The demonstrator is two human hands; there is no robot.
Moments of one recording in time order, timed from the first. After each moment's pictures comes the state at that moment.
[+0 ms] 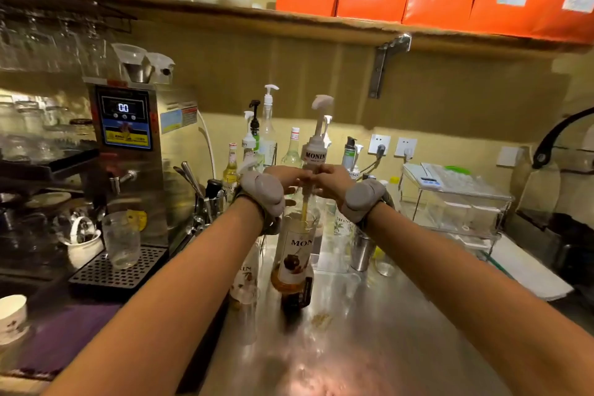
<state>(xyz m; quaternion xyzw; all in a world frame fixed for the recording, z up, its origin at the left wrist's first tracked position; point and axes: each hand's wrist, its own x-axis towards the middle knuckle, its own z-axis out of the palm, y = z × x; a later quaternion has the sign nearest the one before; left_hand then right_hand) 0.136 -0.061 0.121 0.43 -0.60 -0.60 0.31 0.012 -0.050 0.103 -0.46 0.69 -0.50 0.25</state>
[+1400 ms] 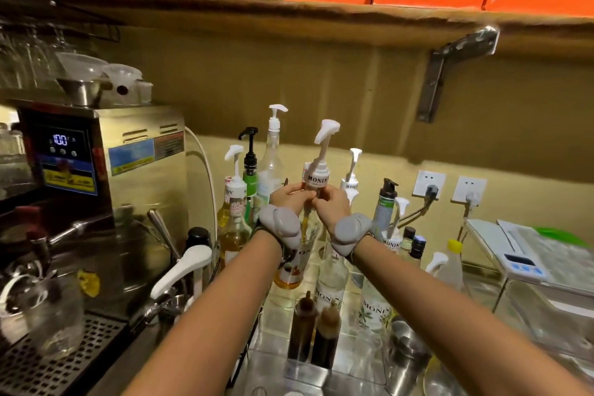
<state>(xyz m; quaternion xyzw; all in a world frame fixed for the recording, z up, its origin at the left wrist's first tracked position) -0.020 -0.306 0.112 0.43 -0.50 -0.55 0.51 -0.109 -0.300 0.095 -0.50 0.66 -0.54 0.18</state>
